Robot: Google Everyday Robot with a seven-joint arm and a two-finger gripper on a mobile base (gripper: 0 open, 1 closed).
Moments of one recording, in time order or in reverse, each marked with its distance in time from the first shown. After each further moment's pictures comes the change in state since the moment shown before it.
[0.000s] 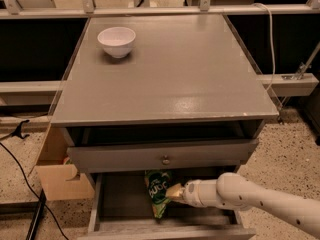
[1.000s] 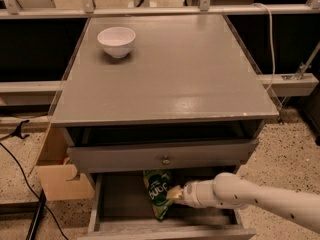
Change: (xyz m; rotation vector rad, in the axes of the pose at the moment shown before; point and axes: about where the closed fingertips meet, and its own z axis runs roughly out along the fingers) arm -0.001 0.018 0.010 -0.074 -0.012 -0.018
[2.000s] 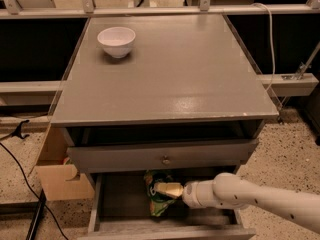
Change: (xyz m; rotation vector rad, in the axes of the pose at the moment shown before) arm 0.000 0.000 0.000 0.000 0.000 0.000
